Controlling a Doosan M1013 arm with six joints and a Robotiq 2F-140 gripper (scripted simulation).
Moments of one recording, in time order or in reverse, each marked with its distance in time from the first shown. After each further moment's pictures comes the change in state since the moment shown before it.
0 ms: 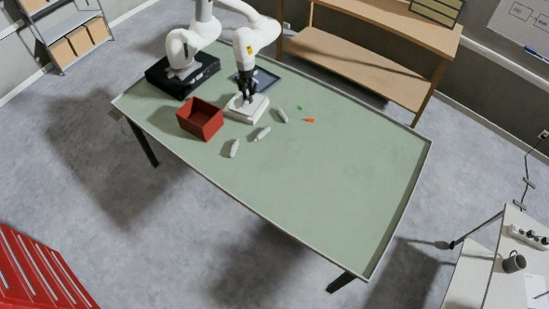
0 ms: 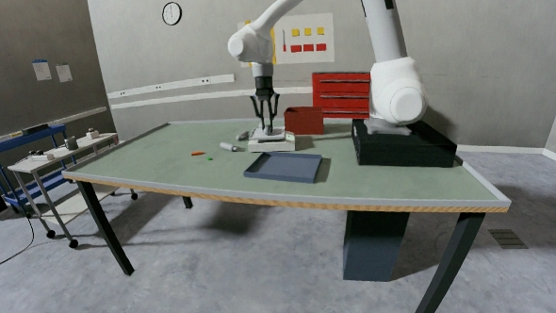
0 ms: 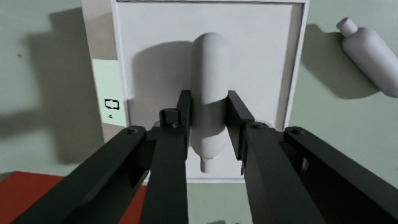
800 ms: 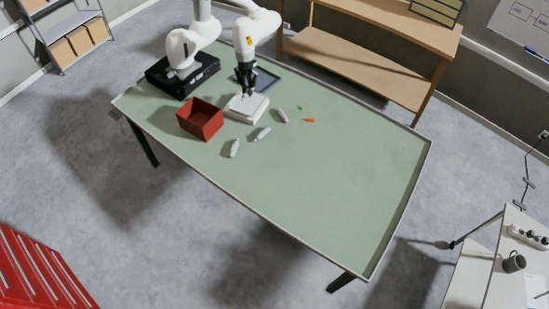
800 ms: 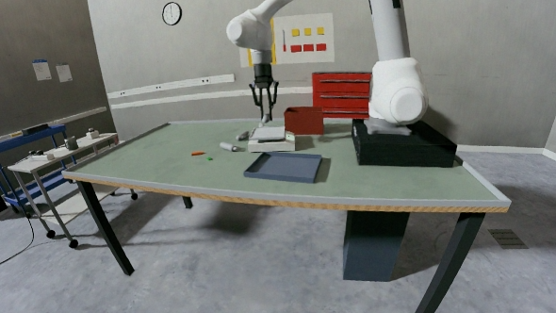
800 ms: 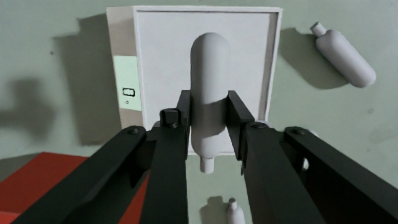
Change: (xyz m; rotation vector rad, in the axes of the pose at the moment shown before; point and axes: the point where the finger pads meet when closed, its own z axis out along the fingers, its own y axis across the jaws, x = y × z) arm 0.000 0.000 -0.052 0.000 0.000 0.000
